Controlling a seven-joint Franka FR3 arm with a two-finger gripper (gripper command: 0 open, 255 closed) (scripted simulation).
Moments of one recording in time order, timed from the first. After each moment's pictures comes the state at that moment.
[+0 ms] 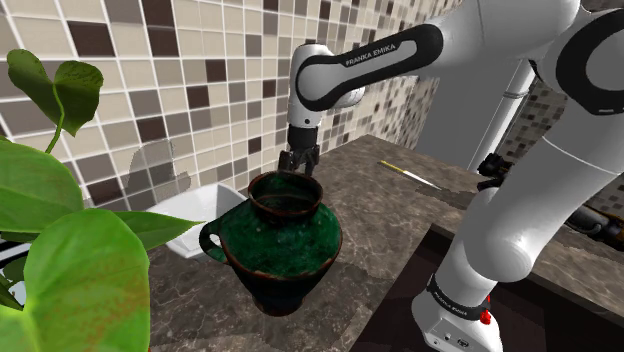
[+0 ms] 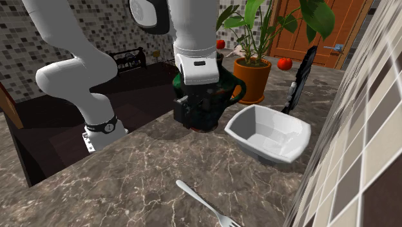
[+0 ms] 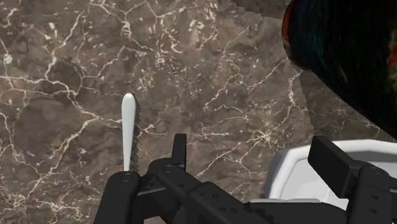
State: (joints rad) arm 0.08 -0.20 0.08 -2.27 0.18 1.99 0.03
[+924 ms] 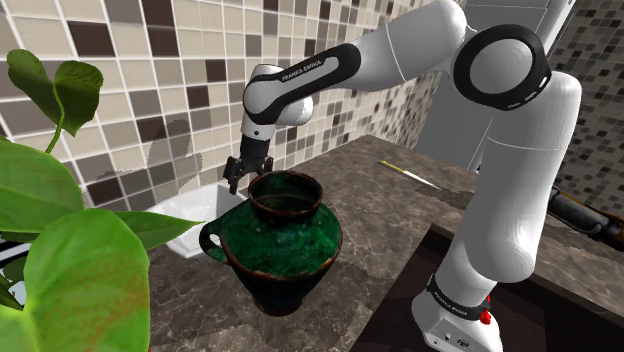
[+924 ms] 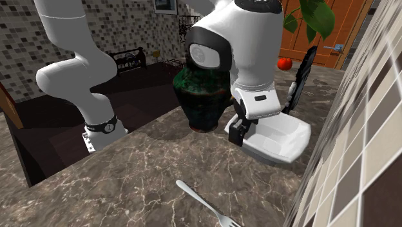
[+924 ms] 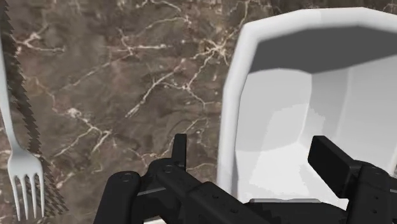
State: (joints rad) arm 0.11 0.19 0.12 -1.97 0.31 2.18 0.09
